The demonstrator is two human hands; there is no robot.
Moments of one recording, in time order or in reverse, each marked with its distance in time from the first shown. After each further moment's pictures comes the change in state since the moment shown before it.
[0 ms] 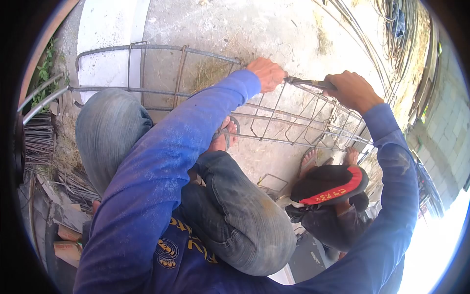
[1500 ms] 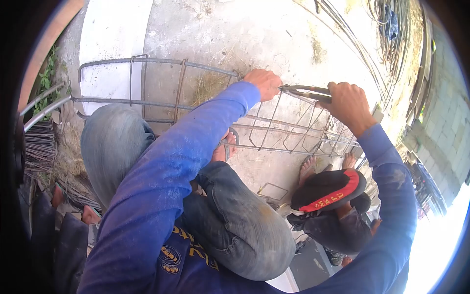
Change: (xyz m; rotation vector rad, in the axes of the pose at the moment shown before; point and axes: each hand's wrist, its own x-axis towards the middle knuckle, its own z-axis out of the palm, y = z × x) left_hand 0.000 0.005 -0.017 -0.143 -0.049 -0.142; right_hand -0.019 -0.015 0.006 0.007 0.154 0.134
